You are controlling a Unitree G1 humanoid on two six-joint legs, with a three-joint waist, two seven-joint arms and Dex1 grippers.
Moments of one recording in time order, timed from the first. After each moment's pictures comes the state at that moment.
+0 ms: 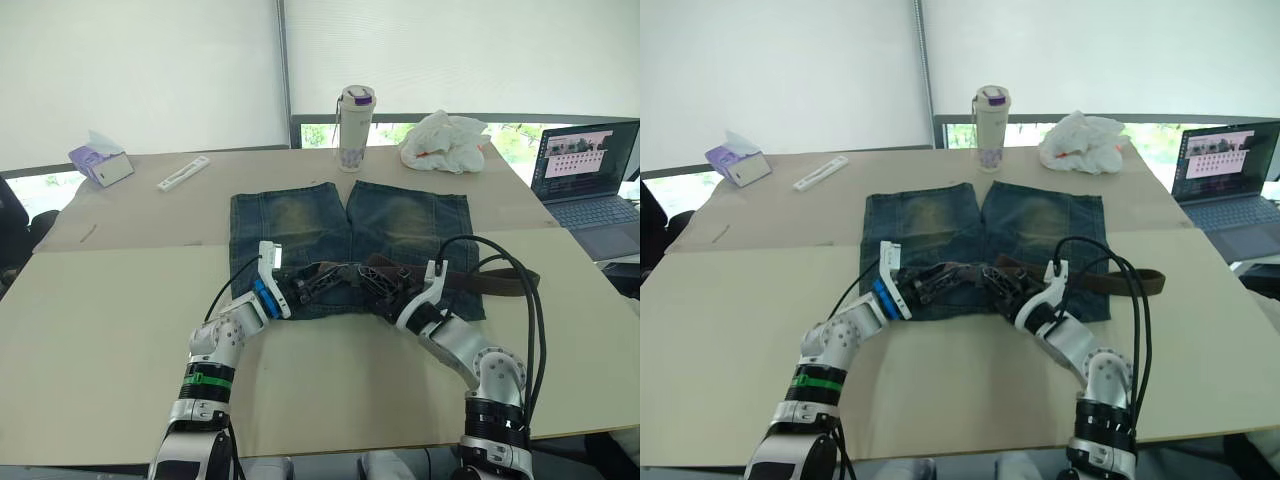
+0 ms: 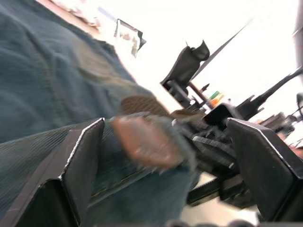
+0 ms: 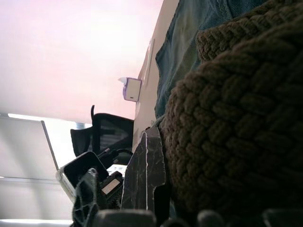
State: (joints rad) left arm -0.52 0.11 0.12 0.29 -0.67 0.62 -0.80; right arm -0.34 -0.03 -0.35 -0.01 1.35 0.96 -0.06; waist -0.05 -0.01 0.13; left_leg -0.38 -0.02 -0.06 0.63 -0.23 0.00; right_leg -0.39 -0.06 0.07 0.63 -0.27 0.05
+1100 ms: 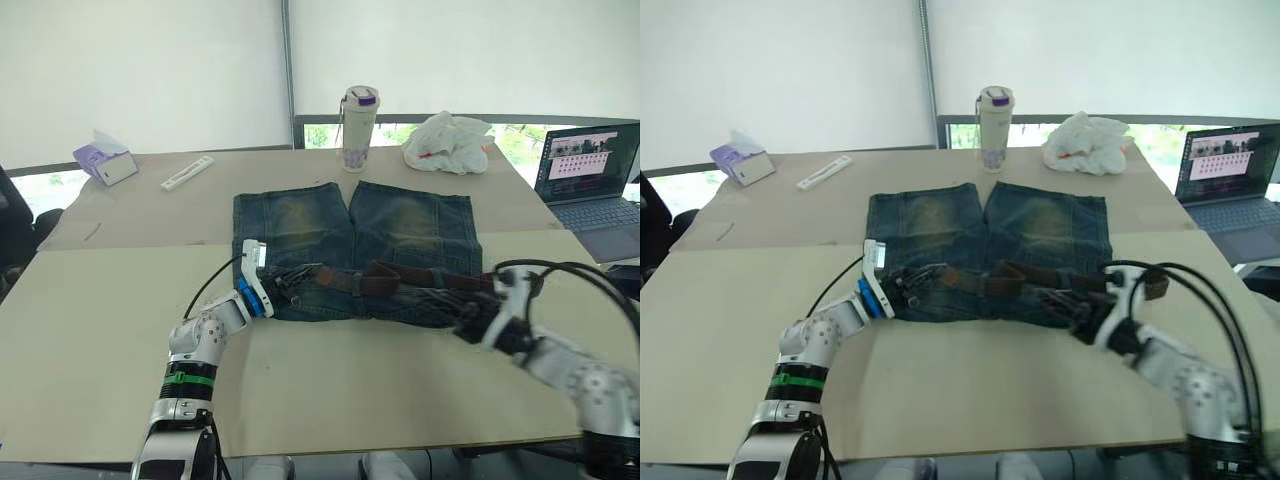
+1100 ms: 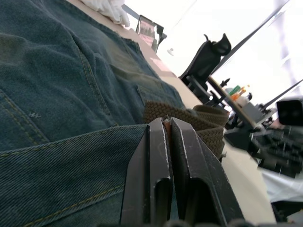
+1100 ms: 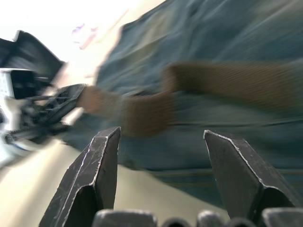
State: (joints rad) left arm -0.50 0.21 0.12 0.27 -0.63 0.65 -0.81; right arm -0.10 -0.69 -0.34 -0.26 0.99 0.90 0.40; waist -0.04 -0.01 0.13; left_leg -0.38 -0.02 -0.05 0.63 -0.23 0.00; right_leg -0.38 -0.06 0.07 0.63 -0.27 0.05
